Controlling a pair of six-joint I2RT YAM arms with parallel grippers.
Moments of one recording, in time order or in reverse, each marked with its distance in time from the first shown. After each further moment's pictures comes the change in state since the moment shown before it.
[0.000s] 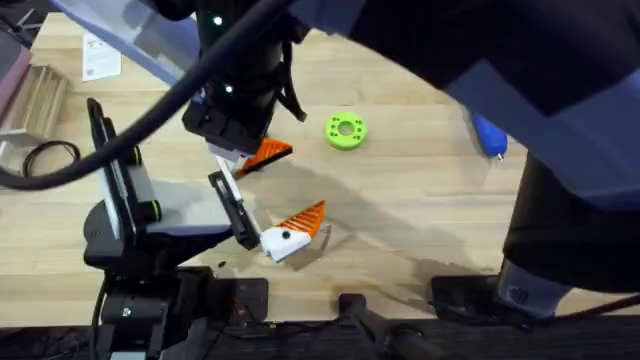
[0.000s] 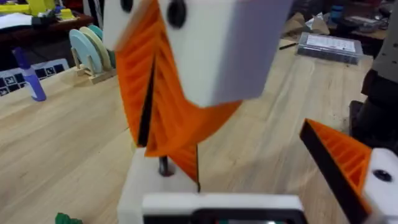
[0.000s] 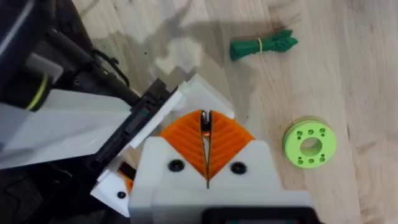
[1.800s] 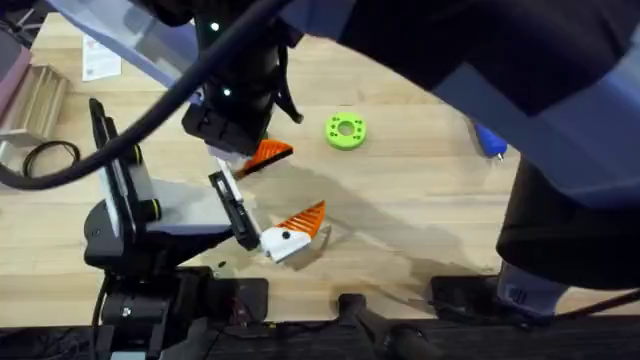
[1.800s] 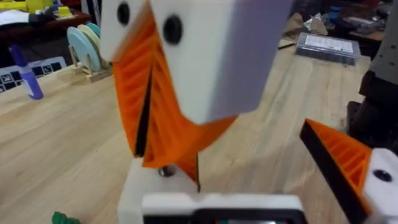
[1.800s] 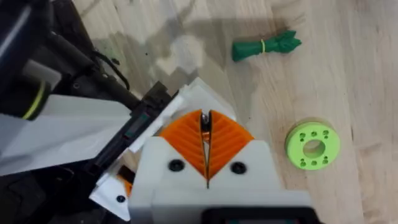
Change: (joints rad) left arm 0.000 0.001 0.000 -0.002 0.004 -0.009; right arm 0.000 0.016 0.000 0.002 -0.008 0.000
